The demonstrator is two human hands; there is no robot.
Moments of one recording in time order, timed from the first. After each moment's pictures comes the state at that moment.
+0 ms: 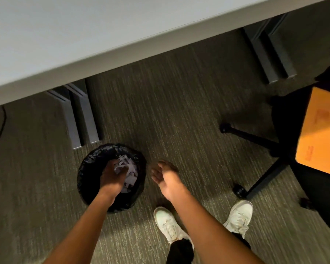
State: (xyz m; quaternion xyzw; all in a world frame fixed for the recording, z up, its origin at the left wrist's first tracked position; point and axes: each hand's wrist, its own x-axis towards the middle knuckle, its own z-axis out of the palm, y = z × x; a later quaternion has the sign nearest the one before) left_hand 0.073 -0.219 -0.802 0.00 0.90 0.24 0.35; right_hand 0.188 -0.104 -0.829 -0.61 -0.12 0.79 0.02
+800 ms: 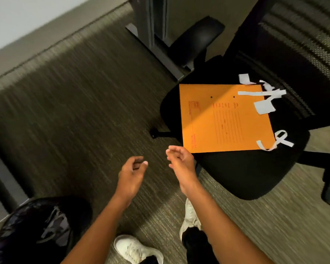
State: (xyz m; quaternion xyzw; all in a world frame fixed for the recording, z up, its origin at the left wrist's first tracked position) left_hand 0.313 0.046 -0.761 0.24 0.78 0.33 0.47; right_hand 0.449 0.118 -0.755 -0.64 -0.33 0.64 0.24
